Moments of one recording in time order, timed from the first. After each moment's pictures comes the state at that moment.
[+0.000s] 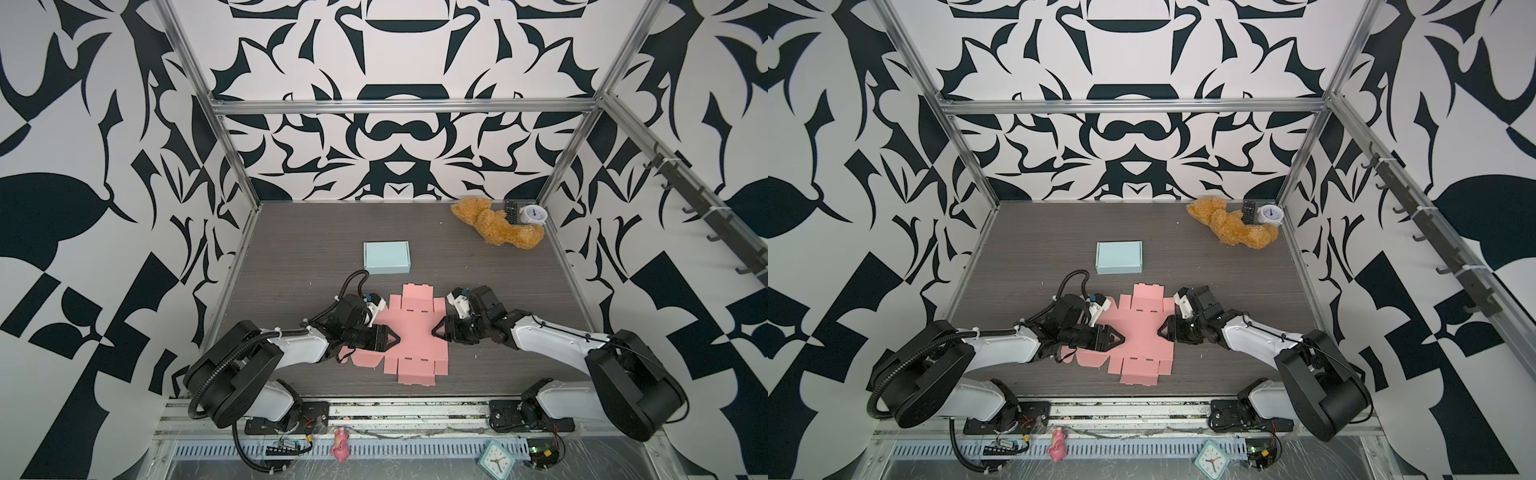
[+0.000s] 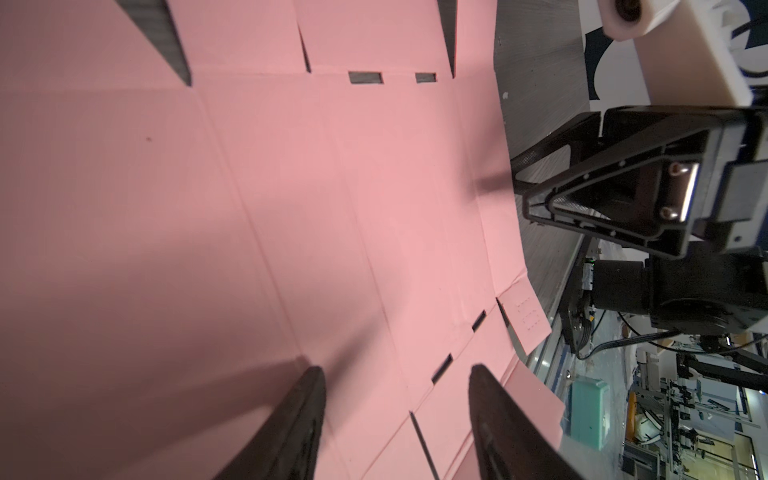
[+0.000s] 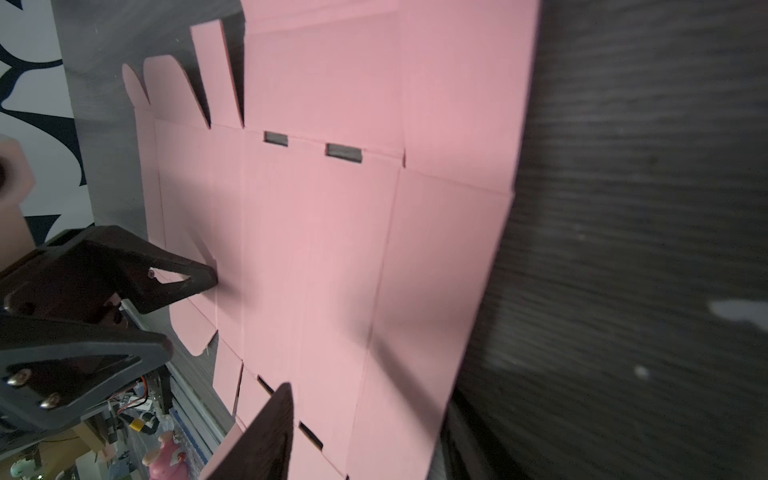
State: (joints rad) left arm -0.71 1.43 0.39 0.26 0.55 -0.62; right arm 0.51 1.32 0.47 -0.14 -0.49 0.64
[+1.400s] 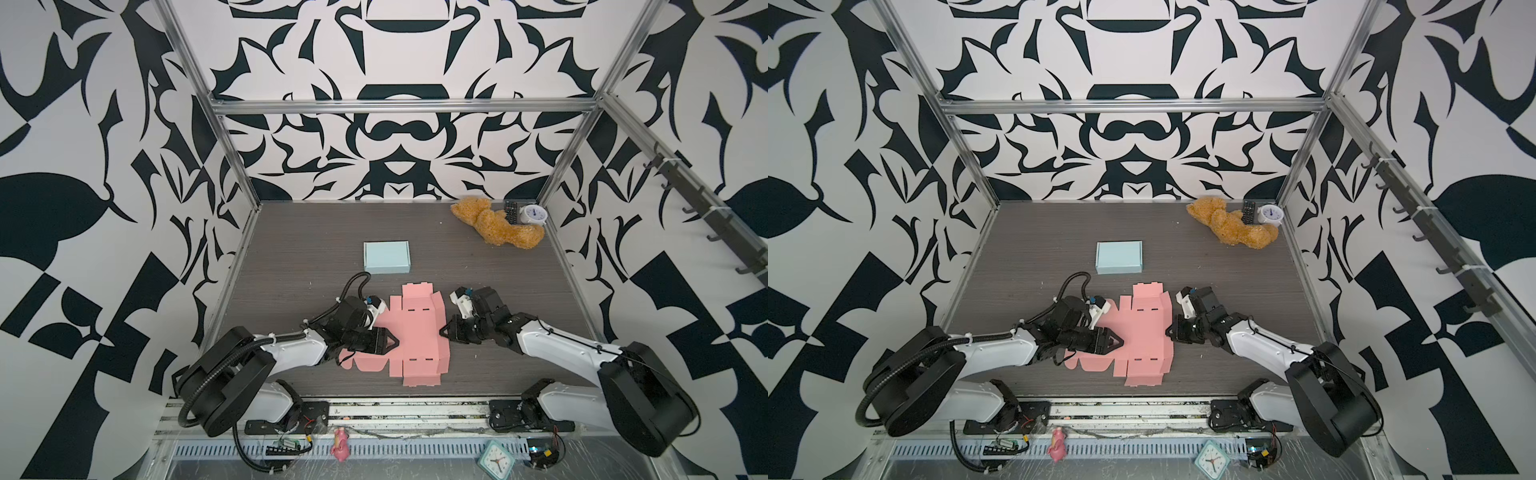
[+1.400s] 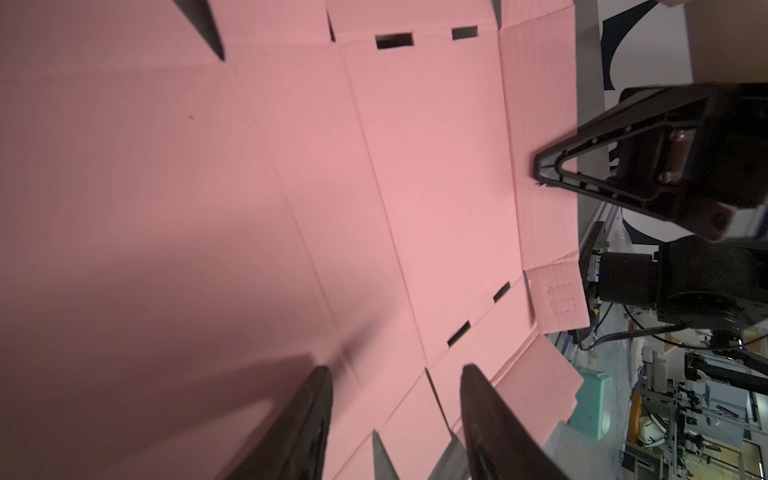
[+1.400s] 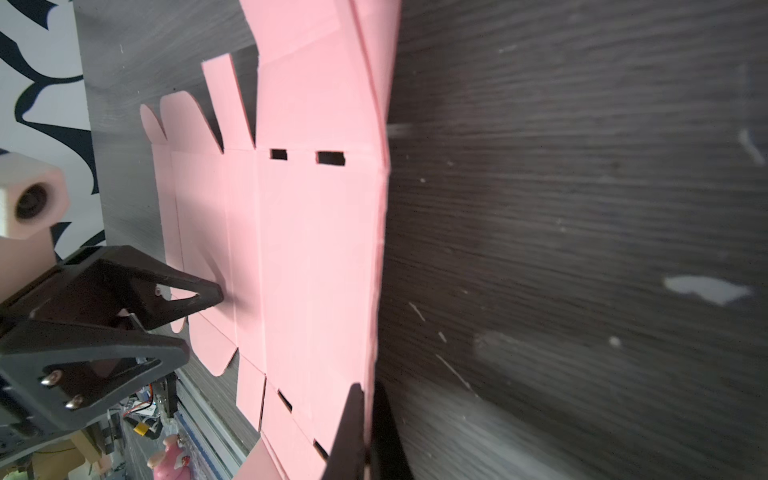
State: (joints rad) left arm -0.74 1.31 0.40 0.09 0.50 -0.62; right arm 0.51 1.24 0.47 -0.19 -0.47 0.63
